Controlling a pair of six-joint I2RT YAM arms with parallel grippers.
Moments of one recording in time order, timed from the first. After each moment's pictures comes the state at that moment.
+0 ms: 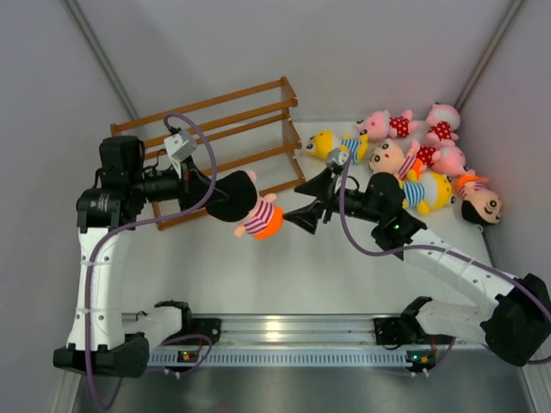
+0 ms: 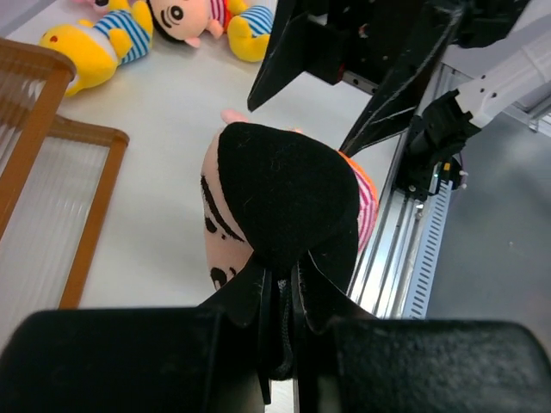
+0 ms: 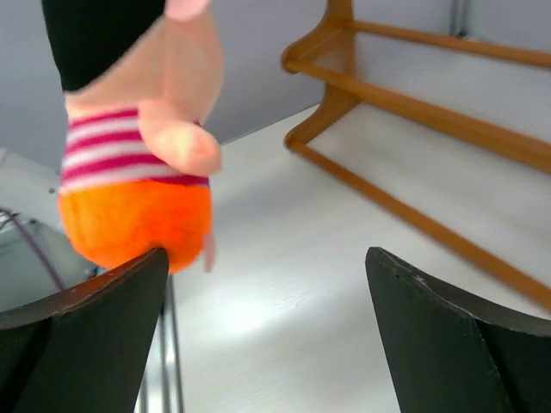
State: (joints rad) left arm -0.04 1.08 1.49 -1.00 1.10 0.30; right arm 0.71 1.13 0.84 0.31 -0.56 0.21
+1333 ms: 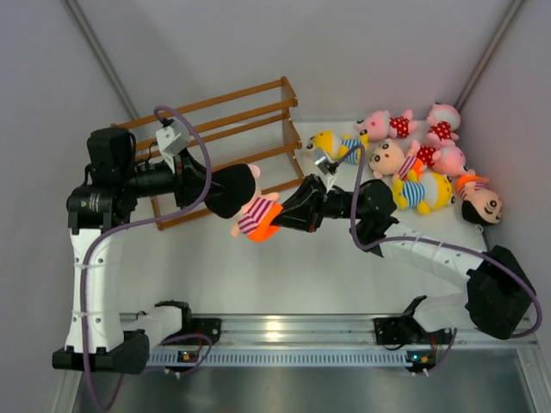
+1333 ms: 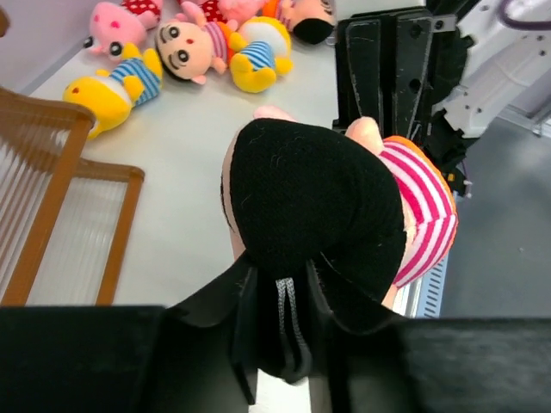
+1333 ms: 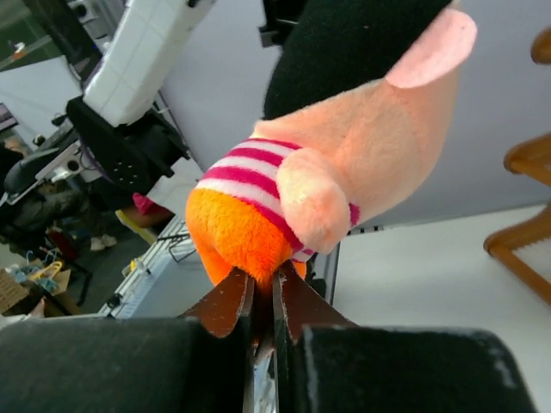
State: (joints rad) left arm -0.04 1.10 1.60 -1.00 1.18 0.32; right arm 0.79 1.33 0.80 1.11 -0.86 0.80
